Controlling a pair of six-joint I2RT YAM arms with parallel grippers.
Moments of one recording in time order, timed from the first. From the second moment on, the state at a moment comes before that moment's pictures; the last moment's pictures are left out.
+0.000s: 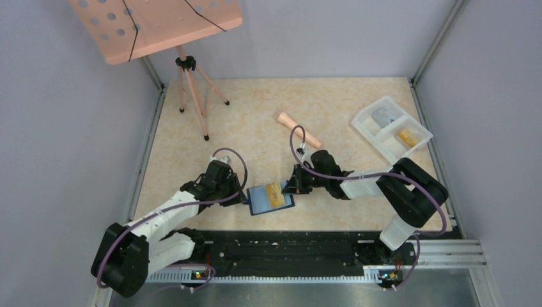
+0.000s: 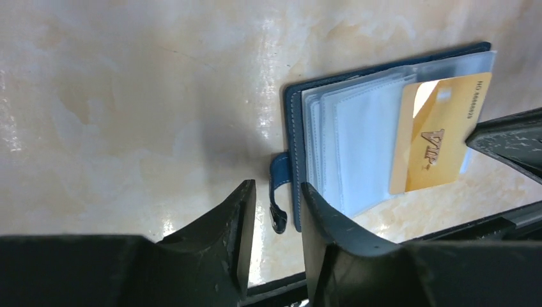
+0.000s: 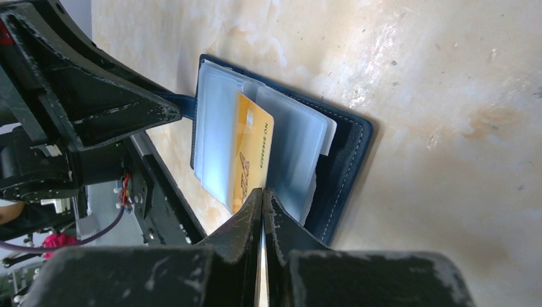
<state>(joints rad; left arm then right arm) -0.48 1.06 0.44 -0.37 0.11 -0.71 0.72 1.64 0.58 0.45 -0.47 0.72</state>
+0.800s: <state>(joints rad) -0.50 1.10 0.49 -0.17 0.32 -0.79 0.71 1.56 0.58 0.30 -0.45 0.73</state>
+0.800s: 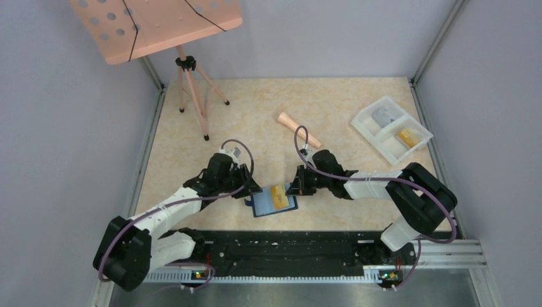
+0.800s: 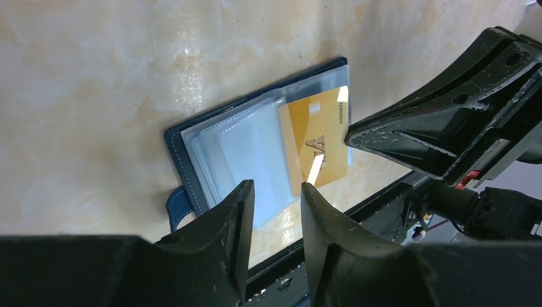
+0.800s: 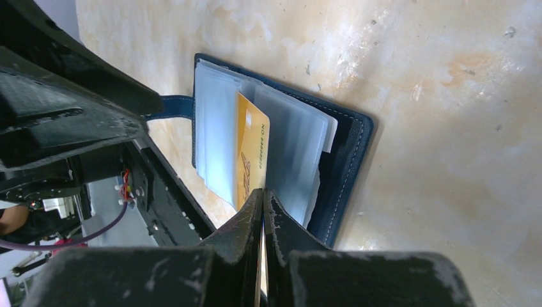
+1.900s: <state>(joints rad) -0.58 1.38 0.47 0.10 0.39 -0.82 0.71 1.66 0.59 0.43 -0.49 0.82</state>
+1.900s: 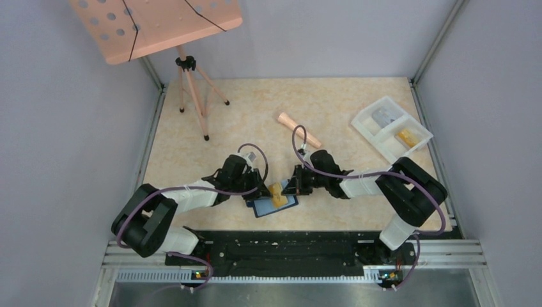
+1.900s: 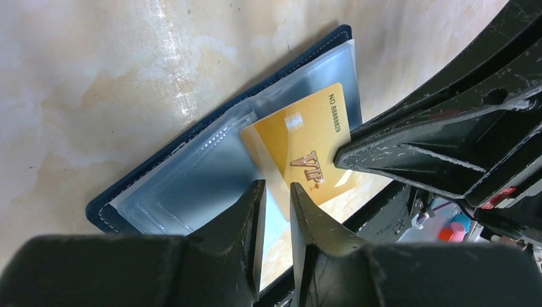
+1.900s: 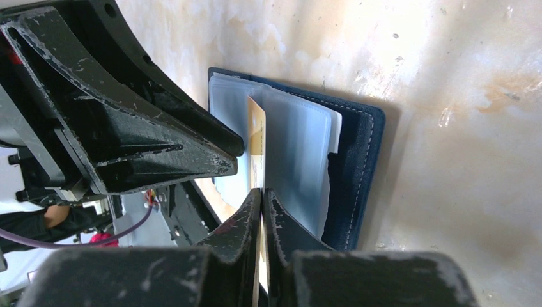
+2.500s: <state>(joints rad) -0.58 1.01 0.47 0.02 0.48 -0.66 0.62 1.41 0.74 -0.03 -0.50 0.47</state>
